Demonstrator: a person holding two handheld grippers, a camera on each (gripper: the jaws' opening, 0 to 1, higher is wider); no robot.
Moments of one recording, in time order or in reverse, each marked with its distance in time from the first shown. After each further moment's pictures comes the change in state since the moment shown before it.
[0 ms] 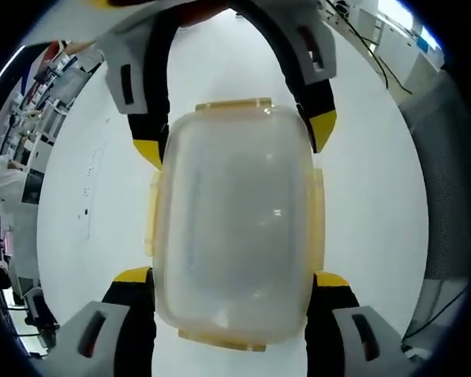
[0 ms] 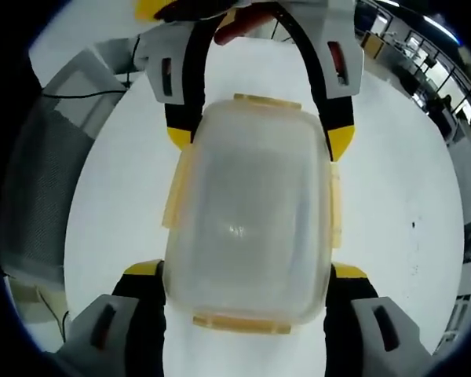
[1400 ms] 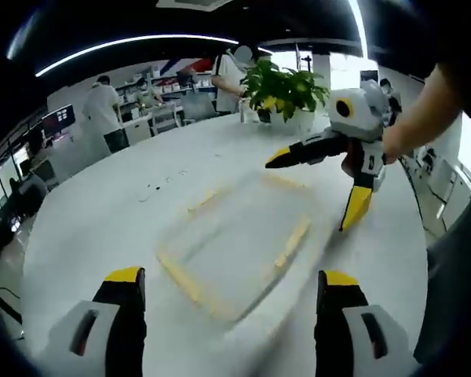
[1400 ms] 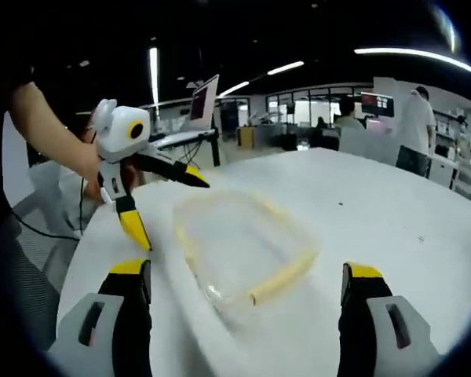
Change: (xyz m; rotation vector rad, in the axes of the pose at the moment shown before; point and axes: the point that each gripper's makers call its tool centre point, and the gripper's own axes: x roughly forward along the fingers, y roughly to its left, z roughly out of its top) left arm -0.034 -0.009 -0.020 -0.771 -0.609 0.280; right arm -0.039 0.003 -0.002 0.570 -0.806 -0.393
